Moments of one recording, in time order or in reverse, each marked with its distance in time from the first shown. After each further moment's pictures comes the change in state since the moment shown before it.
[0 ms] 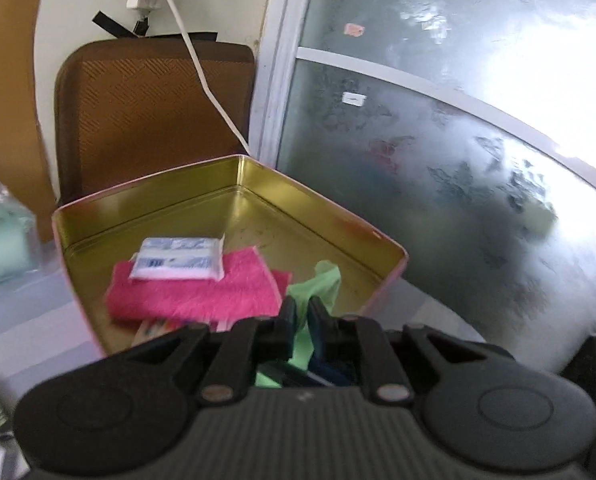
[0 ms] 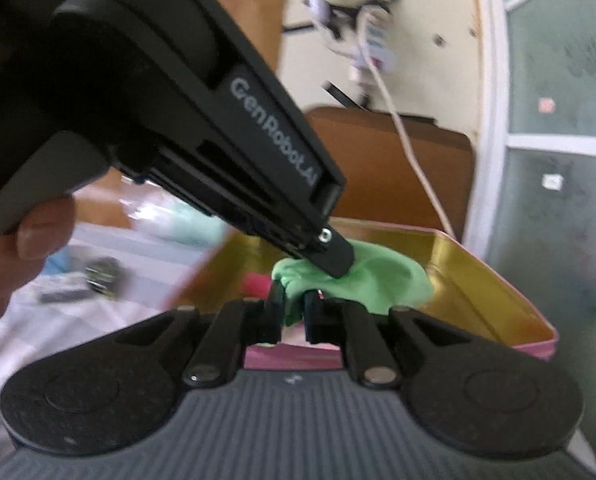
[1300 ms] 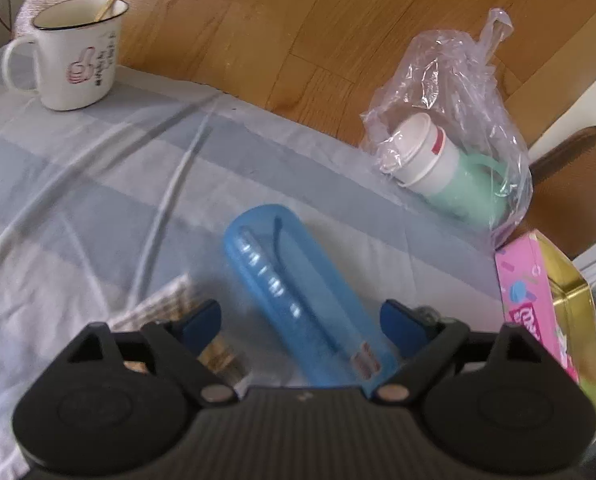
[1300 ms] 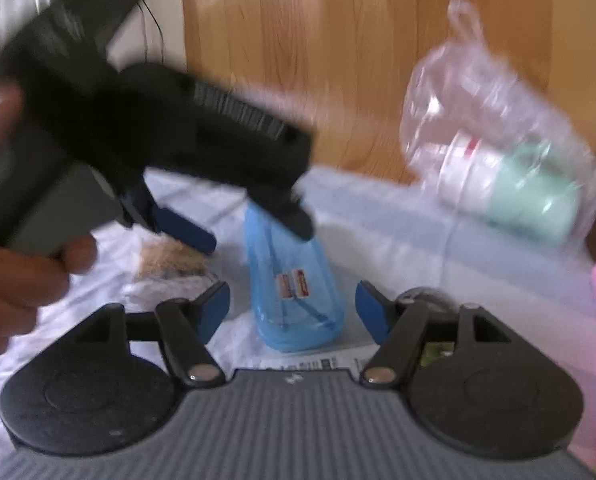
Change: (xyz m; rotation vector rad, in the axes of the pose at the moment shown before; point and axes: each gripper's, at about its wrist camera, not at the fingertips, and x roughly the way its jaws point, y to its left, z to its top) left arm -0.142 0.326 -0.132 -0.877 0.057 0.473; right arm 0.157 0.259 0.039 -0.100 0.320 0.564
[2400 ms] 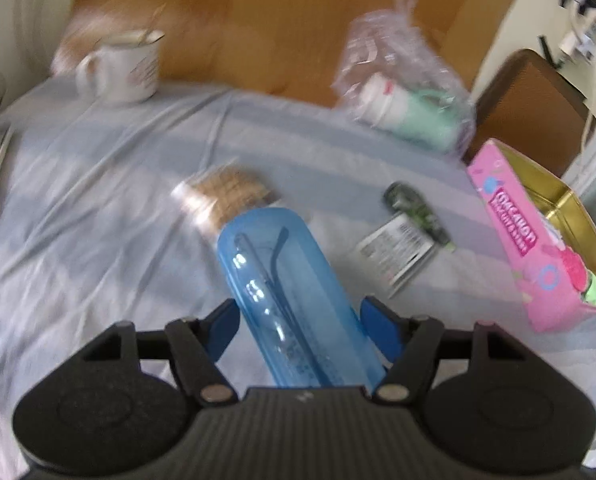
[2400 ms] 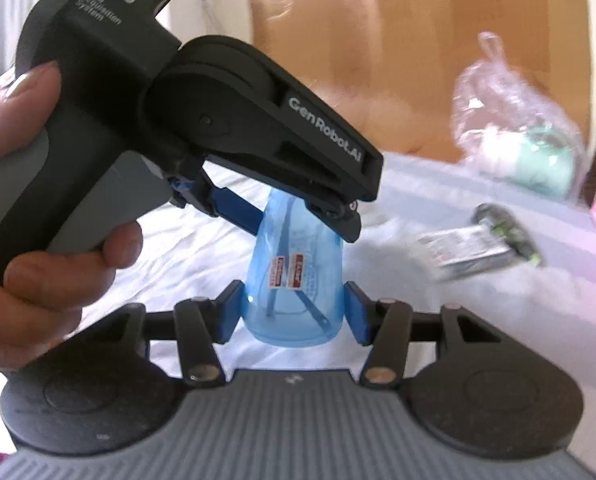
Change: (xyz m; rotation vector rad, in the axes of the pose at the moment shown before) left arm -0.086 -0.014 -0.125 0.202 -0.091 0.064; right arm -0.113 0.131 -0.085 -0.009 -0.072 0.062
